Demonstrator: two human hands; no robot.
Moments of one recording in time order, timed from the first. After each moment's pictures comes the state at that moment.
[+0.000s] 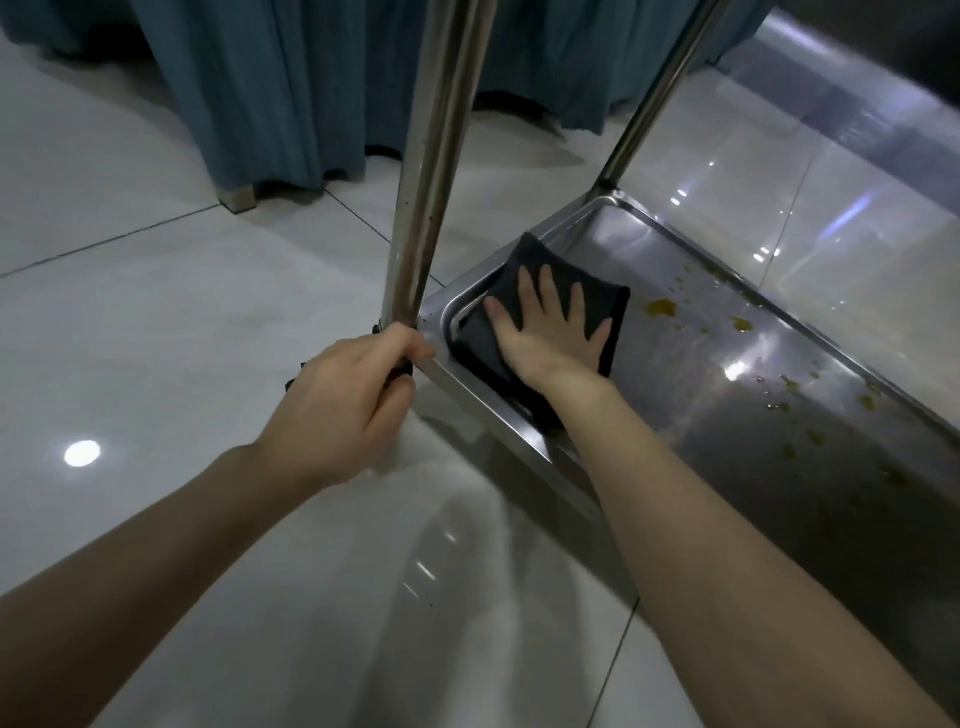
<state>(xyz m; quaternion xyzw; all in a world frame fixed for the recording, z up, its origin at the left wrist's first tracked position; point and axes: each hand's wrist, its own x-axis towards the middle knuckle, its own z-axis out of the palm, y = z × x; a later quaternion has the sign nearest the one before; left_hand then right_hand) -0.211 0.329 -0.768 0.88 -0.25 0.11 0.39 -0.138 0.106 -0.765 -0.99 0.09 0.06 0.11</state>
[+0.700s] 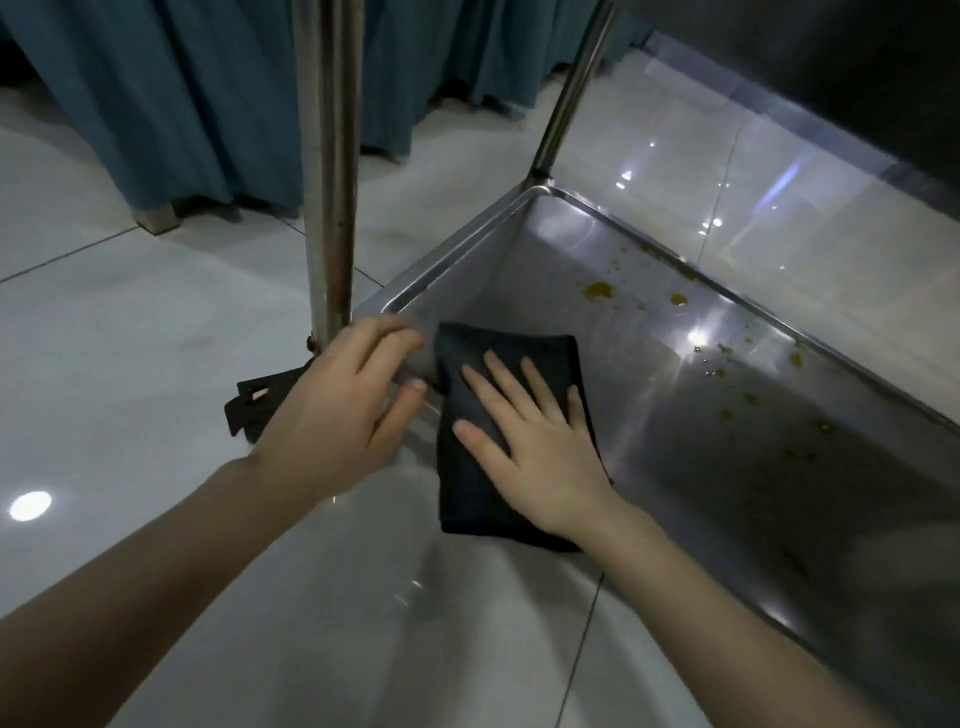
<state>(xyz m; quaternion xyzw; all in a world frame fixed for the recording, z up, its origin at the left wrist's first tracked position) -0.211 0.291 -0.758 0.88 -0.33 0.13 0.32 -0.270 0.082 -0.775 -0.99 -0.02 0.02 0.11</state>
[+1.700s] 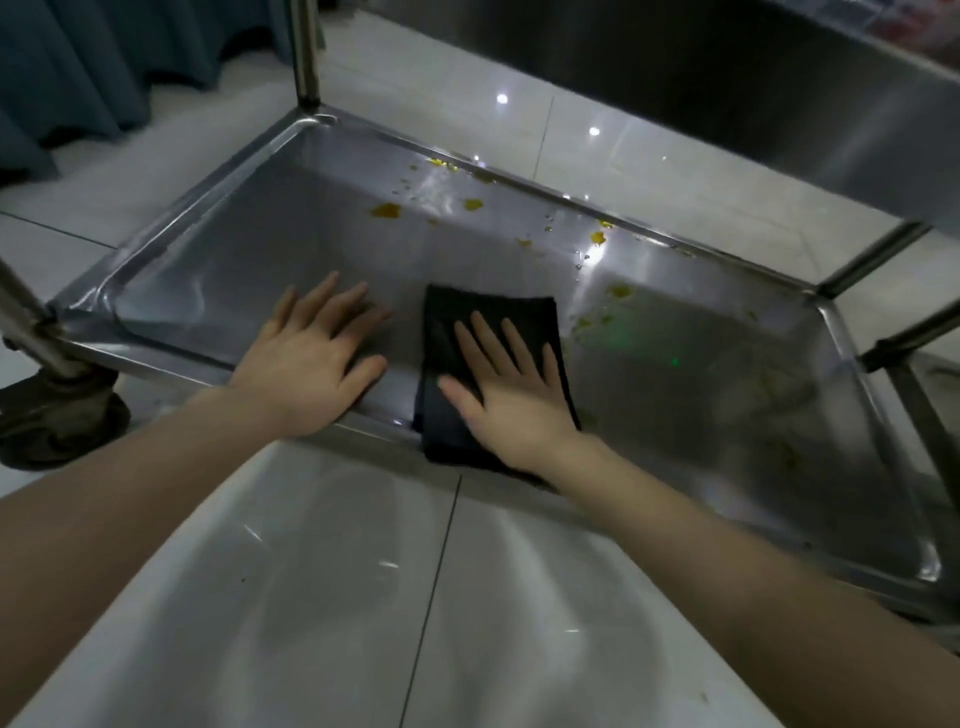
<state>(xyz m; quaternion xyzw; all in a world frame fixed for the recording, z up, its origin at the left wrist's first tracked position) -0.229 0.132 -0.766 0.90 -0.42 -0.01 0.09 -0.362 -0.068 -0.781 -0.98 0.14 0.00 0.10</state>
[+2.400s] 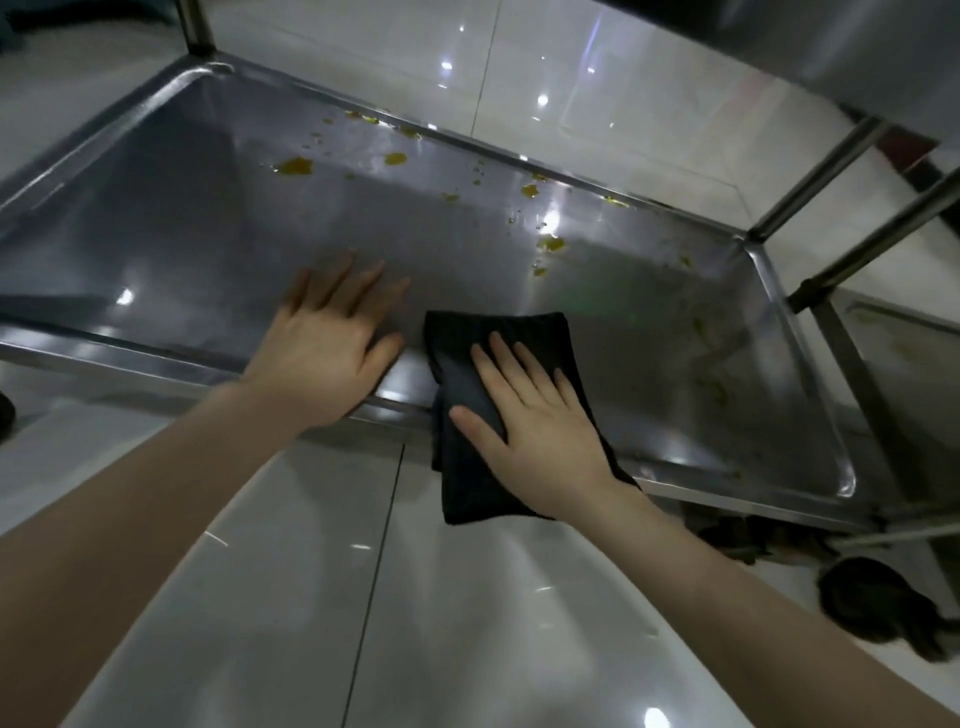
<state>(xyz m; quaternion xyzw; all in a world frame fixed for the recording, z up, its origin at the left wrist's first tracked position) -0.287 0.066 -0.762 0.88 -0.46 0.02 0.13 -0.469 -0.089 -0.782 -0.98 0.17 -0.04 0.11</state>
